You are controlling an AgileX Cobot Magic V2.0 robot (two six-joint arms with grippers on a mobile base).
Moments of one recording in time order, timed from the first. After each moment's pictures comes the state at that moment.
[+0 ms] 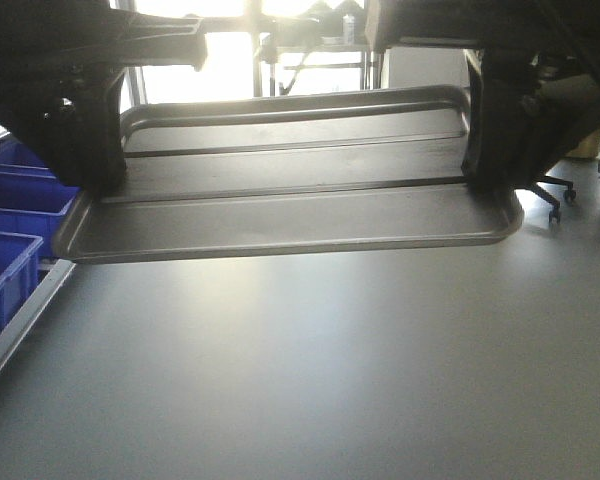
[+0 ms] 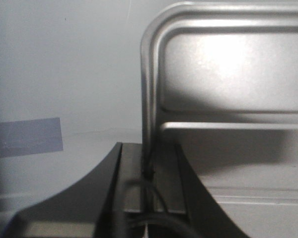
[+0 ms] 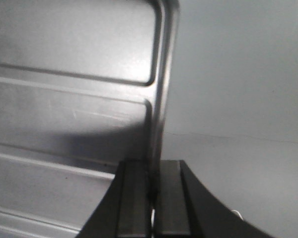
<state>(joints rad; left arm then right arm) -0.72 1.51 -1.21 0.23 0.95 -0.64 0.65 1.37 -1.08 -0.23 0.92 0.79</state>
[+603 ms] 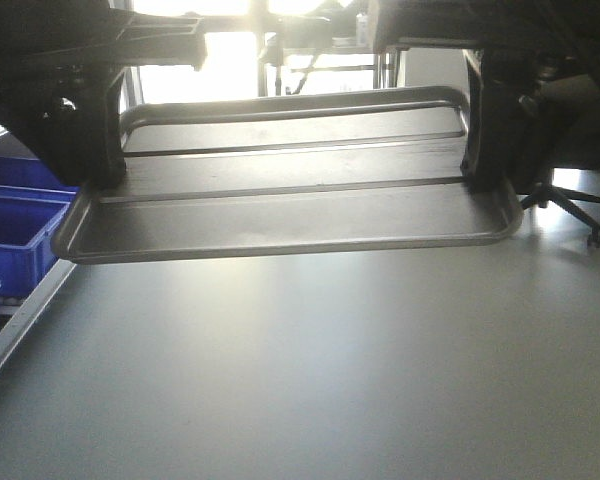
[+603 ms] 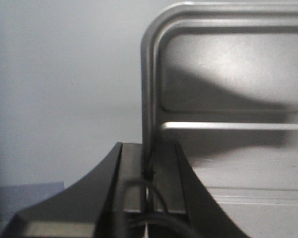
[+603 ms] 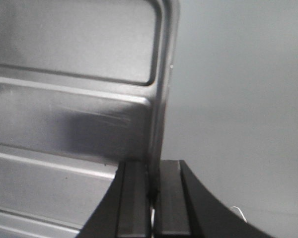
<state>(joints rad) -0.72 1.51 -1.21 0.23 0.95 -0.64 0.65 1.37 -1.08 -0.23 0.92 0.79</state>
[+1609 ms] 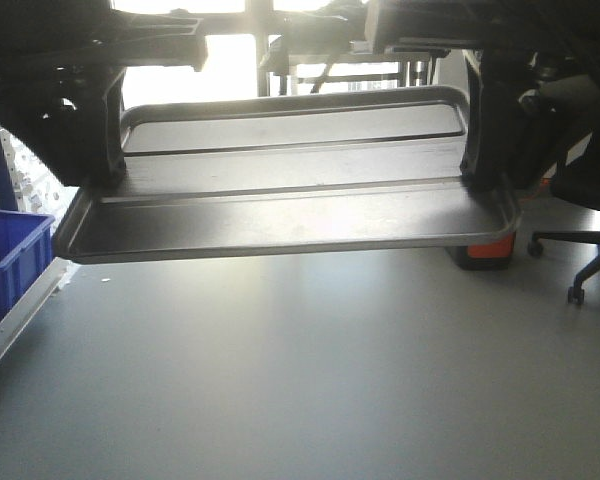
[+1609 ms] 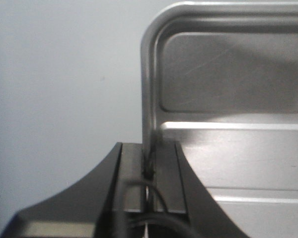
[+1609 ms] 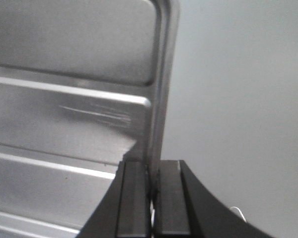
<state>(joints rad) -0.72 1.51 -1.21 0.23 0.95 -0.64 0.65 1.37 -1.08 -0.23 0.92 0.79</state>
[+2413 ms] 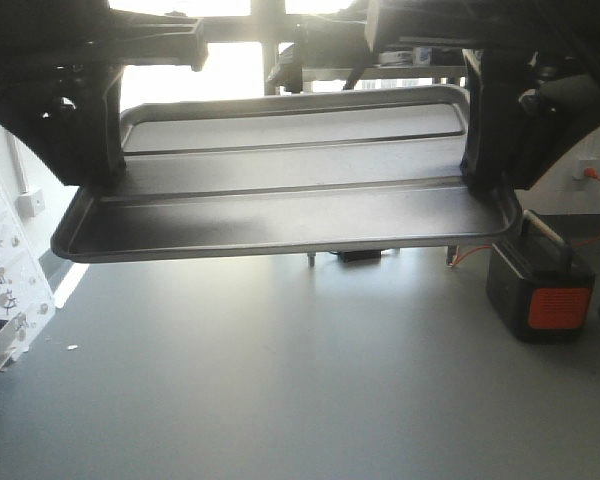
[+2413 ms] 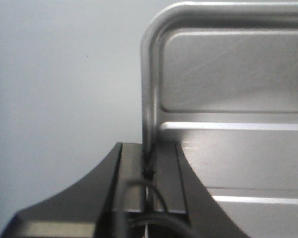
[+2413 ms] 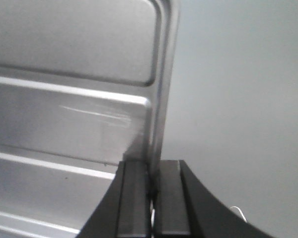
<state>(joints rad) -0.72 1.51 -1.21 0.23 0.95 -0.64 0.65 1.37 -1.08 -0.23 0.92 0.79</state>
